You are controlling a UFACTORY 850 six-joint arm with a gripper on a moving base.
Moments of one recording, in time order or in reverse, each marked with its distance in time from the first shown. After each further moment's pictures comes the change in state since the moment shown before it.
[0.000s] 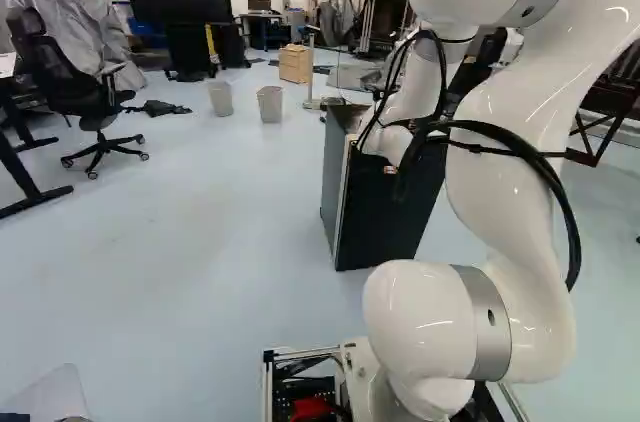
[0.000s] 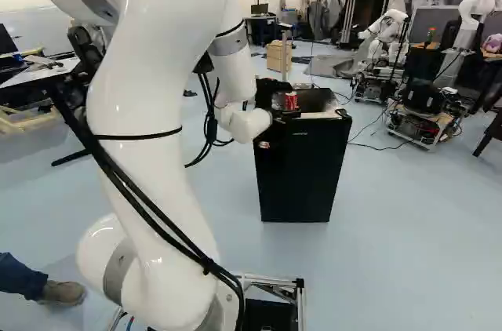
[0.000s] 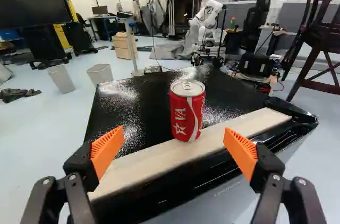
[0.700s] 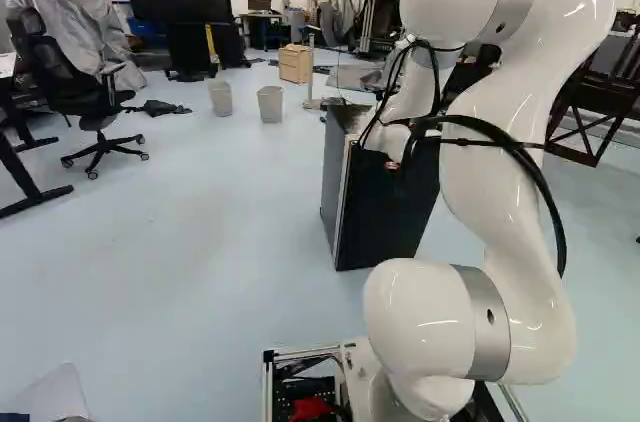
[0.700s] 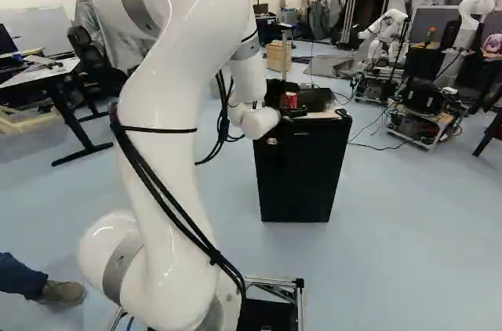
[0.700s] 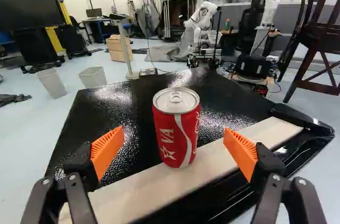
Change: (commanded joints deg) arm -1.3 -6.4 -7.6 0.0 0.0 0.0
